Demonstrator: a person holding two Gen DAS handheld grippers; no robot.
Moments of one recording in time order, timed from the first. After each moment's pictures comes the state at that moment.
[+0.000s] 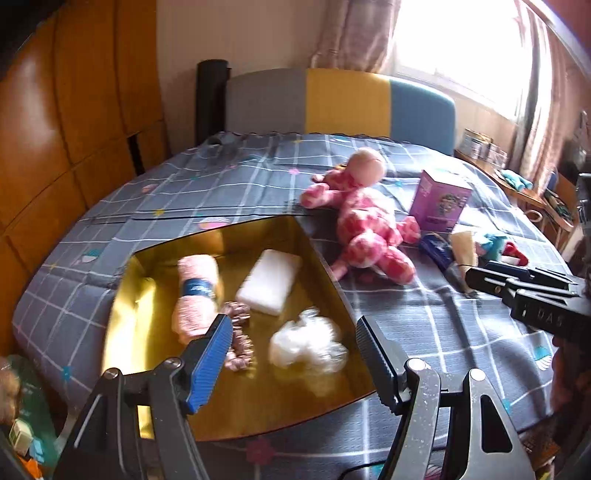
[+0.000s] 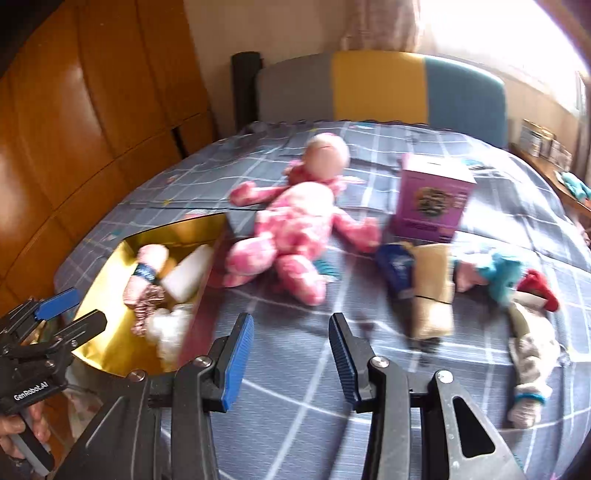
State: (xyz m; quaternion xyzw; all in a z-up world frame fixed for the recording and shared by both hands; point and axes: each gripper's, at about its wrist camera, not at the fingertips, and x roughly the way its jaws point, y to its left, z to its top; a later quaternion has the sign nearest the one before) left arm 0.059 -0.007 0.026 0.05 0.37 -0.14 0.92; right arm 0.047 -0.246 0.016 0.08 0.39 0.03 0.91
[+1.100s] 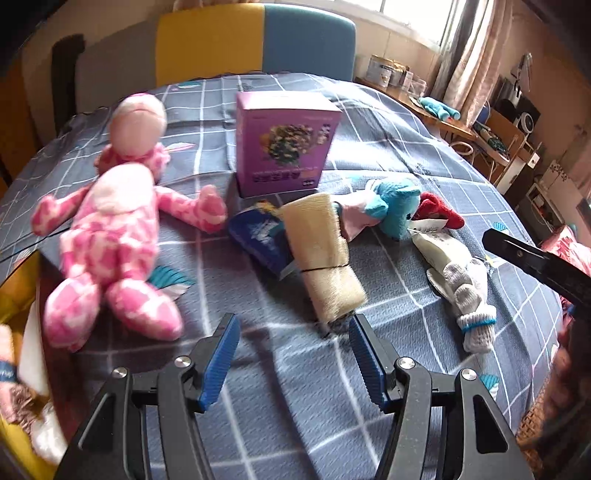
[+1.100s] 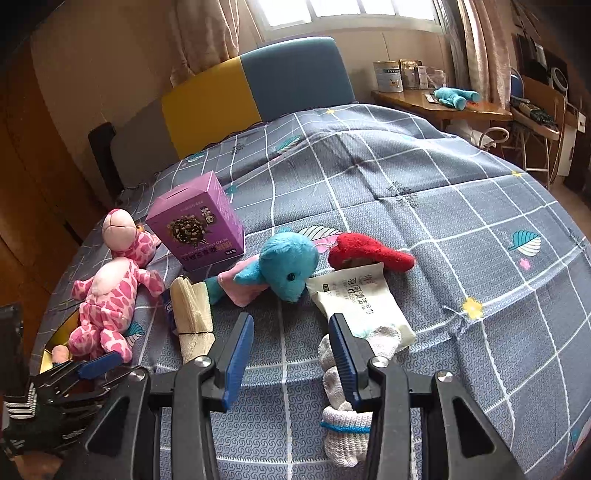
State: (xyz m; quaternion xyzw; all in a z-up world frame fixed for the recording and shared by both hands) left arm 0.120 -0.259 -0.028 0.10 0.46 -0.32 0.82; right arm 0.010 -0.470 -0.013 0.23 0.37 -0.15 0.89
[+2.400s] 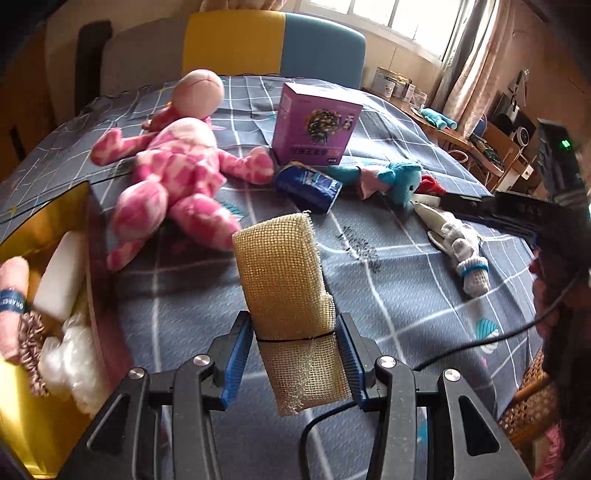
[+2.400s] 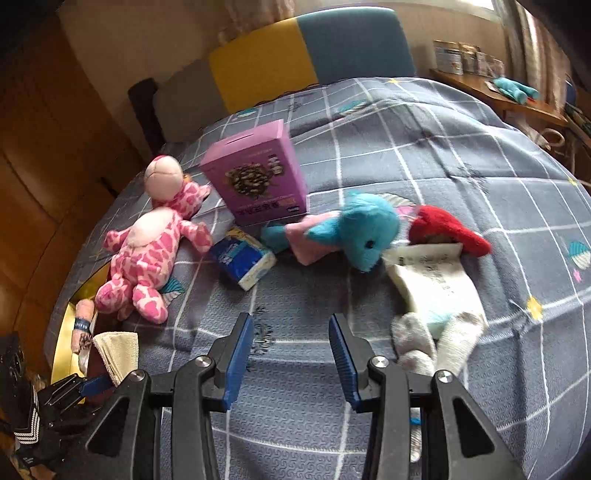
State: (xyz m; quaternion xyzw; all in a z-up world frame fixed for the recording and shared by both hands) left arm 0.082 -0.185 -0.042 0.07 0.46 -0.32 0.83; right arm 0.050 -0.421 -0.022 0.19 0.43 -0.04 0.88
